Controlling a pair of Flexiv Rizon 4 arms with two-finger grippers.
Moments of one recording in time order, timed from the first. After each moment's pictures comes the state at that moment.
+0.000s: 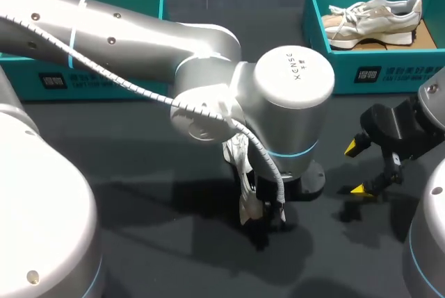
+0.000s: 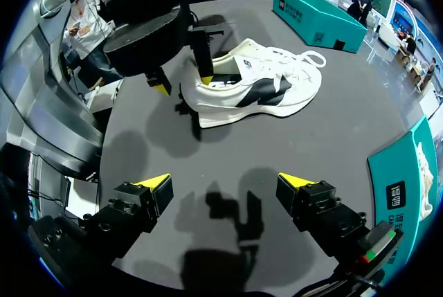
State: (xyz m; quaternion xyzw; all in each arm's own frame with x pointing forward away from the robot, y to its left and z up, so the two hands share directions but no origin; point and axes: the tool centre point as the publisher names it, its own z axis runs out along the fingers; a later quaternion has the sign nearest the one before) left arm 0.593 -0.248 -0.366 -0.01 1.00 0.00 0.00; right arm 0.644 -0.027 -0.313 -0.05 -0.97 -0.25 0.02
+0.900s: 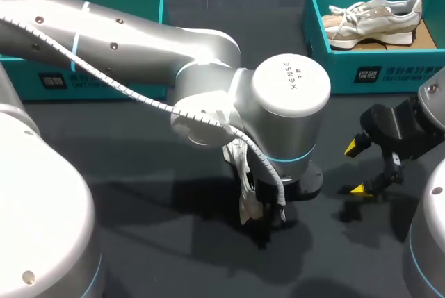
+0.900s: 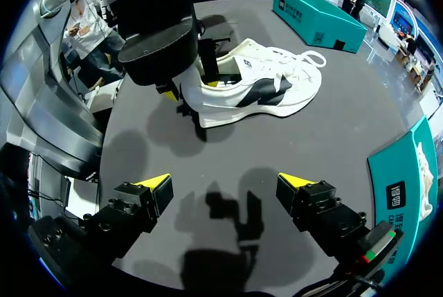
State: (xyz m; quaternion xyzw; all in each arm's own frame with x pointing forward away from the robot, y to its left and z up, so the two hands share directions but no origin) left arm 0.598 -0.249 -0.380 -0.03 1.00 0.00 0.01; right arm 0.644 -0.027 -0.313 -0.05 -0.97 -0.25 0.02
